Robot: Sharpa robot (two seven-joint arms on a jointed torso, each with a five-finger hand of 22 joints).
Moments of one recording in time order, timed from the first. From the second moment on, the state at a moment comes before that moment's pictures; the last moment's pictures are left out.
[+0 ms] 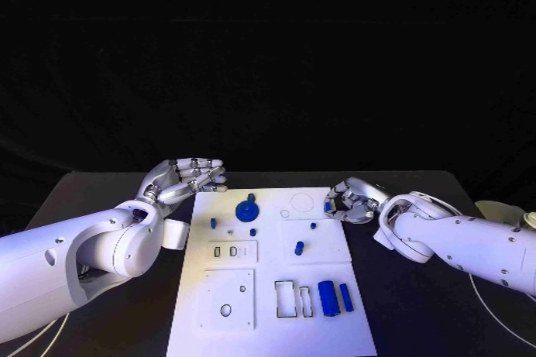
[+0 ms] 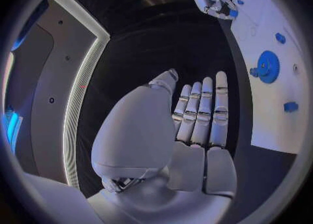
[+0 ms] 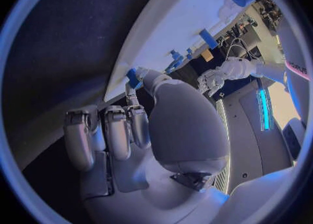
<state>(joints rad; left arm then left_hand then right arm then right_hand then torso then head) 1.26 -0.94 -0.06 1.63 -0.04 -0.40 0.45 1.56 -0.14 0.23 0.26 0.22 0.87 0.22 0.23 0.16 1.02 0.17 0.07 0.07 0.95 0.13 0.29 0.27 0.17 0.93 0.22 0.39 0.16 1.22 -0.84 -0.12 1.31 -1.13 -0.40 0.10 1.36 -0.19 0.45 0.12 0.22 0.95 0.15 0.24 0.37 1.46 0.07 1.48 1.31 1.47 0.00 1.56 1.31 0.01 1.47 0.11 1.57 1.31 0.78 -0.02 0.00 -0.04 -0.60</state>
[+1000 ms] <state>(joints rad) 1.26 -0.92 -0.07 1.60 -0.04 -0.39 0.45 1.58 -0.14 0.26 0.24 0.22 0.87 0.22 0.23 0.16 1.02 0.17 0.07 0.07 0.95 0.13 0.28 0.27 0.17 0.93 0.22 0.41 0.17 1.23 -0.79 -0.12 1.61 -1.18 -0.55 -0.11 1.34 -0.14 0.53 0.07 0.23 0.99 0.12 0.27 0.38 1.46 0.04 1.48 1.31 1.47 -0.03 1.56 1.31 0.01 1.46 0.09 1.57 1.31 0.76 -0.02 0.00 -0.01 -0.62</state>
